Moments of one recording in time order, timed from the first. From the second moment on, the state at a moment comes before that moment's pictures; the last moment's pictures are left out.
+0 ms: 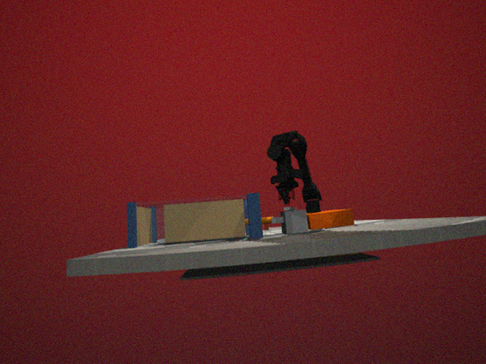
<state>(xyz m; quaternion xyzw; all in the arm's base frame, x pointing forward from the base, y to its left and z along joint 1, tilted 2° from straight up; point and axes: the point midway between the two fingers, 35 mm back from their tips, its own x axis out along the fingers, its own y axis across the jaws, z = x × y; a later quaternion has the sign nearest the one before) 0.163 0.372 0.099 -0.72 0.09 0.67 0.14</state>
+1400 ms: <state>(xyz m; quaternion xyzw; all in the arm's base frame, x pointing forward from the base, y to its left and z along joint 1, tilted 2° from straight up) 0.106 0.369 0.097 -0.71 0.08 0.68 0.14</state>
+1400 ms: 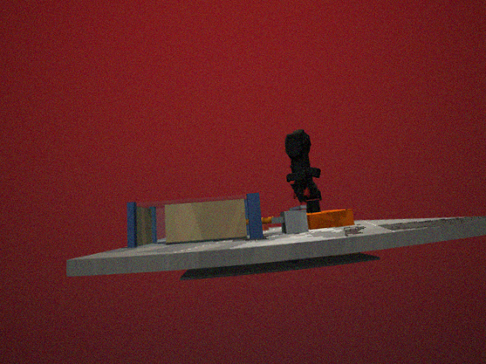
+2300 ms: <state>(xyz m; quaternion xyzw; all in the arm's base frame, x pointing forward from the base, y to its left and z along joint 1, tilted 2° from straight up) 0.071 0.348 0.094 -0.71 0.08 0.69 0.14</state>
